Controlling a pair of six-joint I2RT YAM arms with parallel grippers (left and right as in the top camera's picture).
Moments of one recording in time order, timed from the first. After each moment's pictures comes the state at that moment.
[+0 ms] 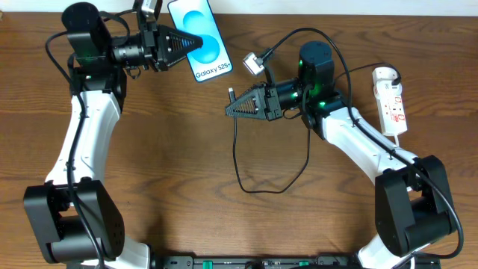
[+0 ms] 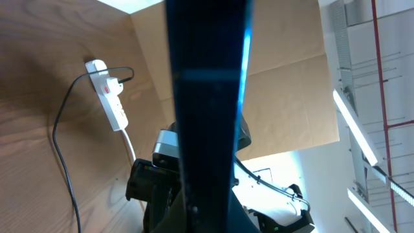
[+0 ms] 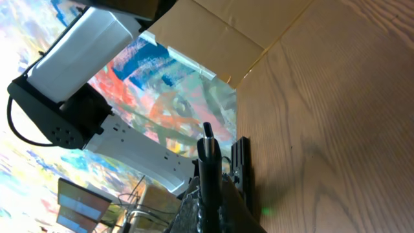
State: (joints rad) left arm 0.08 1.70 1.34 0.33 1.50 -1.21; right arm 0.39 1.79 1.18 0.41 -1.48 0.75
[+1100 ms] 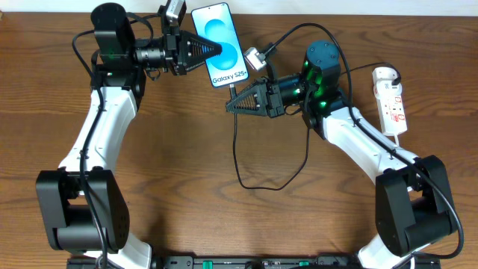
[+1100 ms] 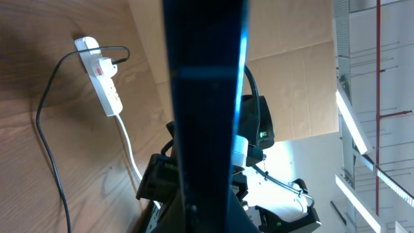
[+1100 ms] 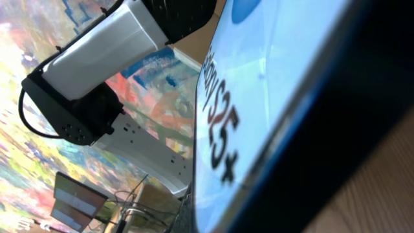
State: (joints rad) left arm -0.01 1.75 1.34 0.31 1.49 -1.19; right arm 0.38 1.79 1.18 0.59 -1.49 0.88
